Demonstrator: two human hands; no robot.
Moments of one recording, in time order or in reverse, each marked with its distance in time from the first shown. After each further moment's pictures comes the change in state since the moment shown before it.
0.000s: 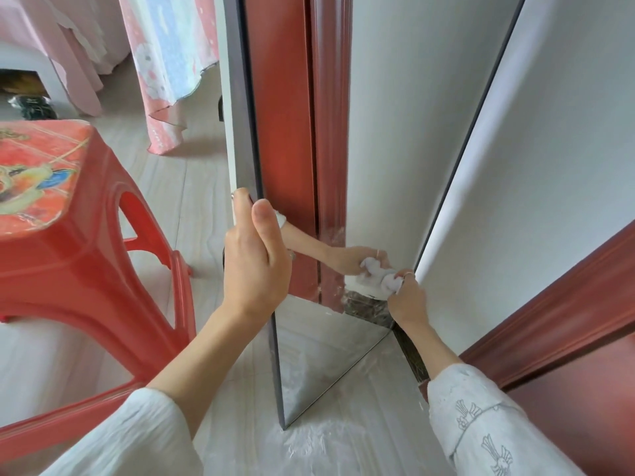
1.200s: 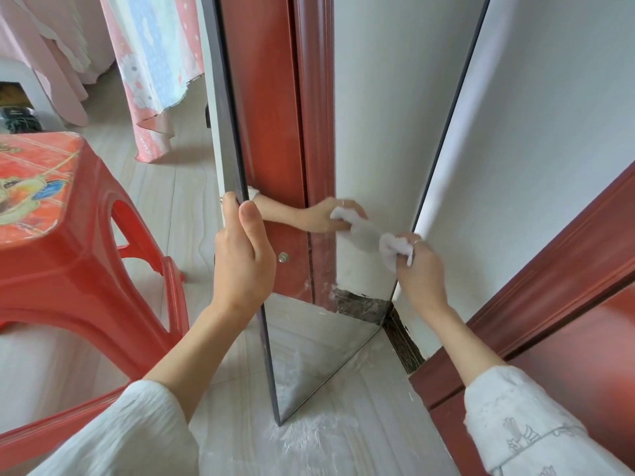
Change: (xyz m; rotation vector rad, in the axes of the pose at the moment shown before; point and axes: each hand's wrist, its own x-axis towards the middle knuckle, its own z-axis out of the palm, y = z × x) left_hand 0.001 0.015 -0.008 -0.039 -0.104 -0.111; right_hand -0.019 -0.035 -0.065 0.019 0.267 -0.311
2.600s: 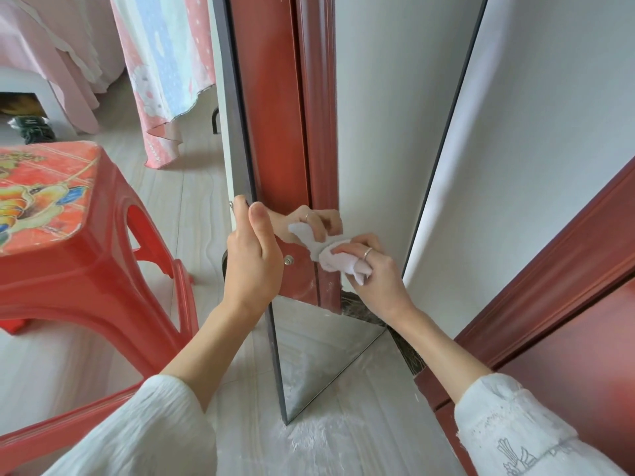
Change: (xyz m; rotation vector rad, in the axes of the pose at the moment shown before) left_hand 0.002 -0.004 -0.004 0.028 -0.030 -0.075; right_hand -0.032 -0.062 0.013 0.322 -0.166 -0.440
